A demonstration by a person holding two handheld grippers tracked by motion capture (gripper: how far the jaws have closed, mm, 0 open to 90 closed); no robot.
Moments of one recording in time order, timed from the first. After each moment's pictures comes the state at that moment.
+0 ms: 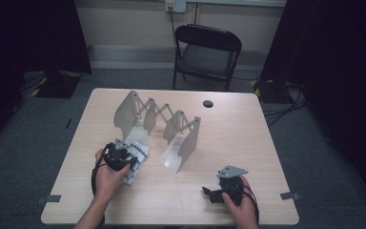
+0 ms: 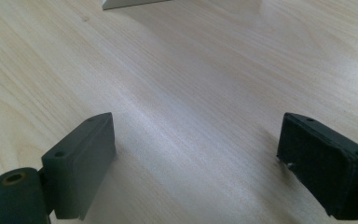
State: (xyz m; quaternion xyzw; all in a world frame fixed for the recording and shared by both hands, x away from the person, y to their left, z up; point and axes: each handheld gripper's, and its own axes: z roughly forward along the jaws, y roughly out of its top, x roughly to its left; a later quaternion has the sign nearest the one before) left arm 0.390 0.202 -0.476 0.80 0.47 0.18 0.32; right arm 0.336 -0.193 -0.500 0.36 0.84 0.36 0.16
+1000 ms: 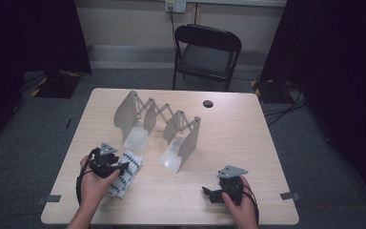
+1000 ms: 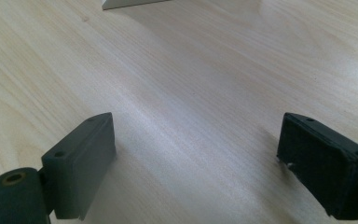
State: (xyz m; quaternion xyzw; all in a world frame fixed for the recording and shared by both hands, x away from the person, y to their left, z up) left arm 0.366 0.228 -0.458 0.78 0.49 0.18 0.33; right arm 0.335 -0.193 -0.500 0.36 0.84 0.36 0.16
